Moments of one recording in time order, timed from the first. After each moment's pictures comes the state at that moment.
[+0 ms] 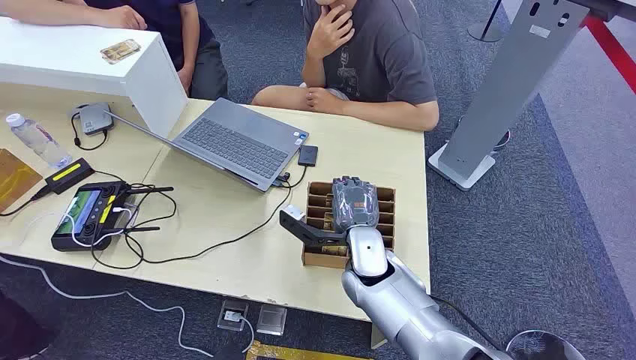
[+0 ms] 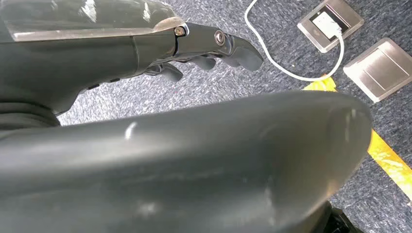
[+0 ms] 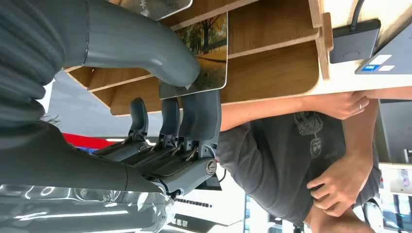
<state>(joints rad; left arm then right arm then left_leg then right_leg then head) -0.13 0.03 -1.22 -0.26 0.54 0.35 -0.10 -0.70 0.24 0.83 -0.64 1.21 -0.34 0.34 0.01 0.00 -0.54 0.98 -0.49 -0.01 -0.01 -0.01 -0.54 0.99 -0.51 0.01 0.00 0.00</state>
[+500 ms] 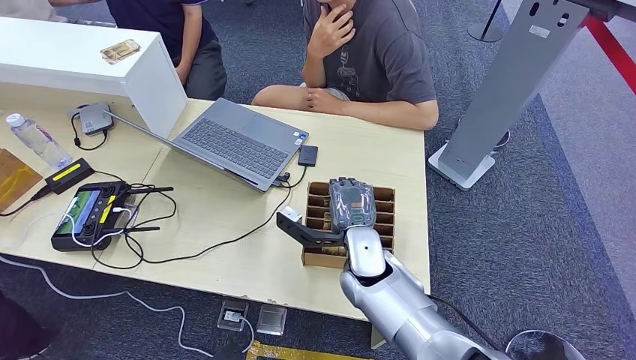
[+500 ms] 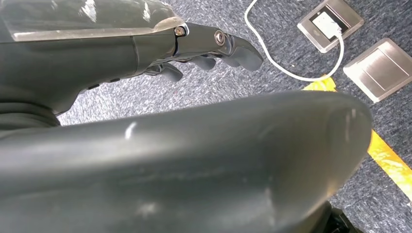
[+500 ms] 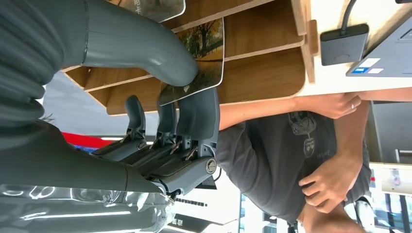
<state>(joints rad) -0.13 0.03 -1.22 -0.26 0.54 0.35 -0.10 -0.70 0.25 0.83 -0.64 1.22 -0.32 0.33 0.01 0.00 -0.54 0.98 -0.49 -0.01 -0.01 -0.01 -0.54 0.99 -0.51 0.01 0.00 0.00</state>
